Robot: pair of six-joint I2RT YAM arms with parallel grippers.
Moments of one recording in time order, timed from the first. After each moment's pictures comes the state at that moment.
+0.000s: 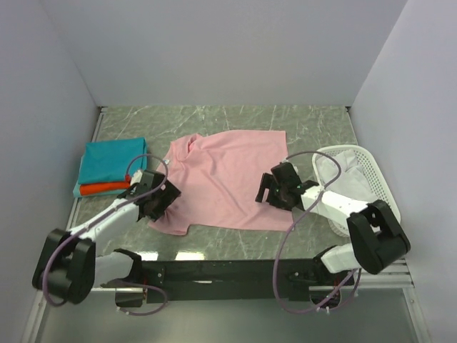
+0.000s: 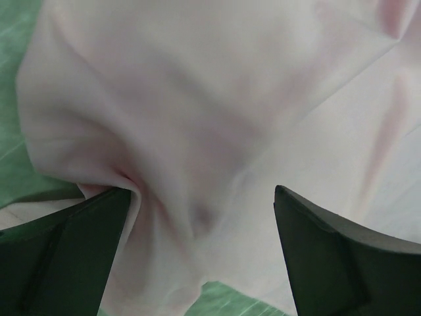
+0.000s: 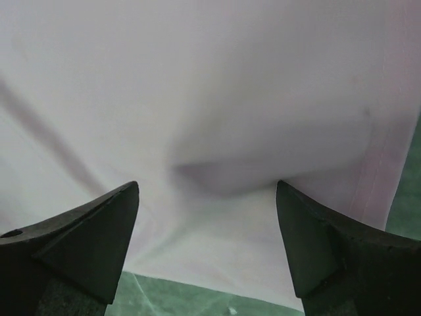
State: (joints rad) left arm -0.33 1.14 0.50 -0.36 -0.15 -1.13; right arm 0.50 1.37 0.63 -0.27 0.04 0.73
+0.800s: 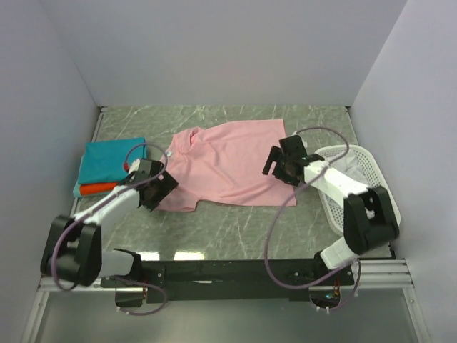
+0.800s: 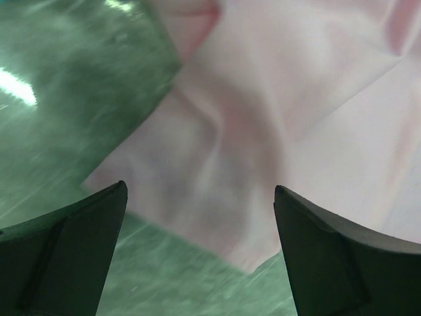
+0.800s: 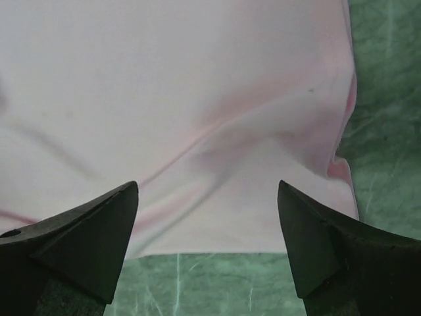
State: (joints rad) left arm -0.26 1.35 0.68 -0.34 -0.15 -1.01; right arm 0.34 1.57 0.98 -0.41 0.09 0.67
